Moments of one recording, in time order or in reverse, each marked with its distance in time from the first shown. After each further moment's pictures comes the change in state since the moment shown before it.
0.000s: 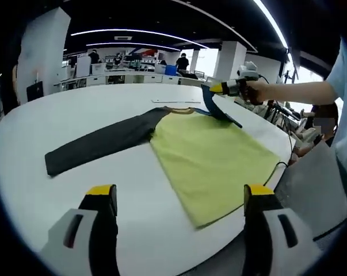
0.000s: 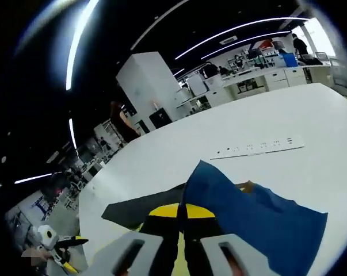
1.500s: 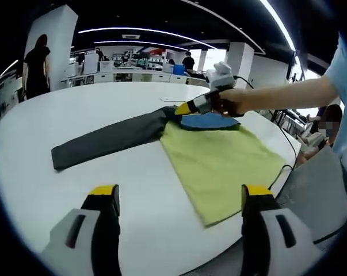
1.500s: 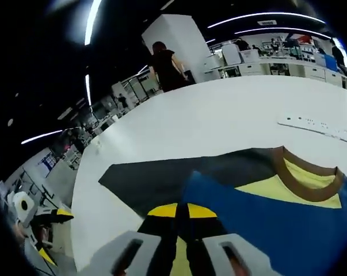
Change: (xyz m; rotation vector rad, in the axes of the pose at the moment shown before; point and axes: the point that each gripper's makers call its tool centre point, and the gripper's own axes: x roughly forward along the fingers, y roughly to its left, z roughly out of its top) left arm -0.003 0.017 -0.002 -0.036 -0.004 0.048; right arm 0.119 0.072 -0.098 -0.190 0.276 0.090
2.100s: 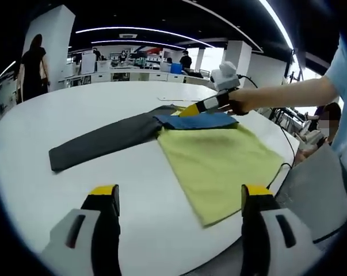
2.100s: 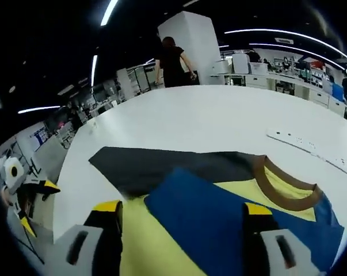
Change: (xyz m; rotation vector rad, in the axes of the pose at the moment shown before) left arm 0.002 -0.003 -0.002 0.011 0.013 -0.020; right arm -0.023 -0.022 -0.010 -0.179 0.016 -0.083
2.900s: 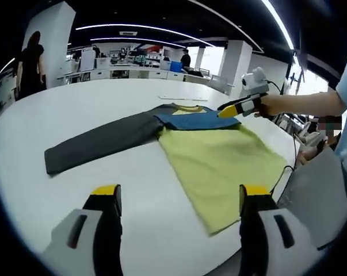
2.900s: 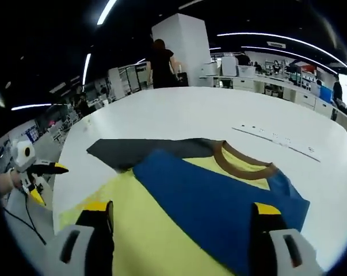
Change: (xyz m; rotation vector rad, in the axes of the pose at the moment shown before) left arm 0.015 0.008 0.005 -0.008 0.014 -0.004; right arm -0.090 -0.039 -0.034 0.015 -0.010 -0.092
